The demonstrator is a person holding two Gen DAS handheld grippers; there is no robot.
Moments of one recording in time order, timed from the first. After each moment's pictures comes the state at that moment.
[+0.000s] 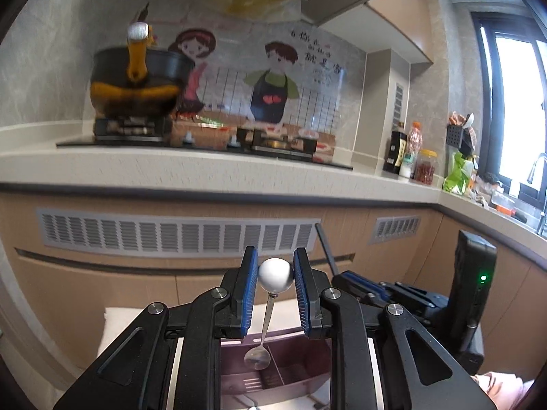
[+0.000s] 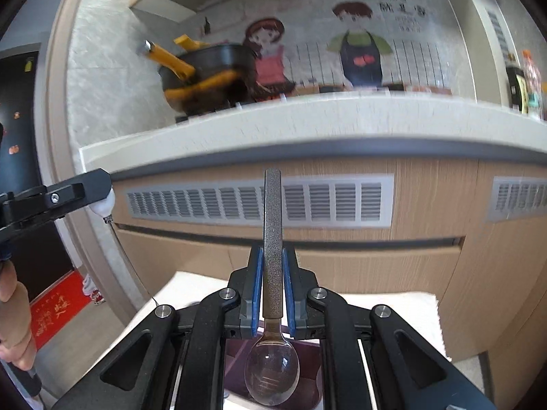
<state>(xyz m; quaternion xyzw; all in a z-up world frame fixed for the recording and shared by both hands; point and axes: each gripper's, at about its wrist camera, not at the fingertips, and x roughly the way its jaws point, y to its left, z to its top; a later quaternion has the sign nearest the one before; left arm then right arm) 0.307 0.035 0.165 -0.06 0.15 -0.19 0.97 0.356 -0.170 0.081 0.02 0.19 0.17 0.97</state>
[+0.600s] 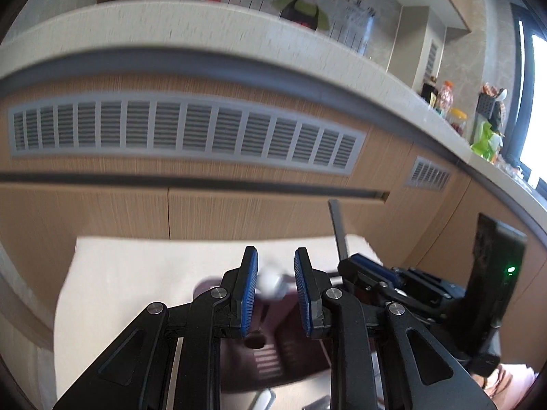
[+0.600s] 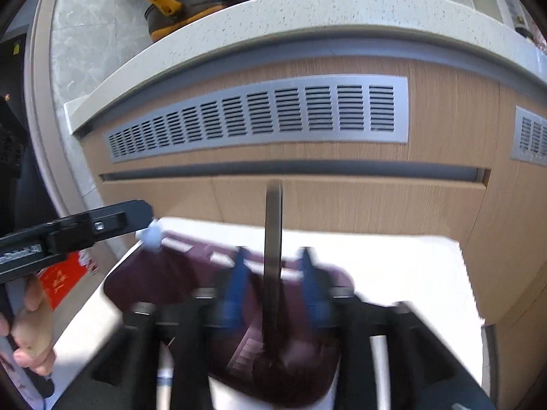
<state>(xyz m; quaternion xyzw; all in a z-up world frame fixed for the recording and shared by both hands) 0.375 0.030 0.044 -0.09 0.28 -0.18 0.94 0.380 -0.166 -0.001 0.02 0.28 0.18 0.94</state>
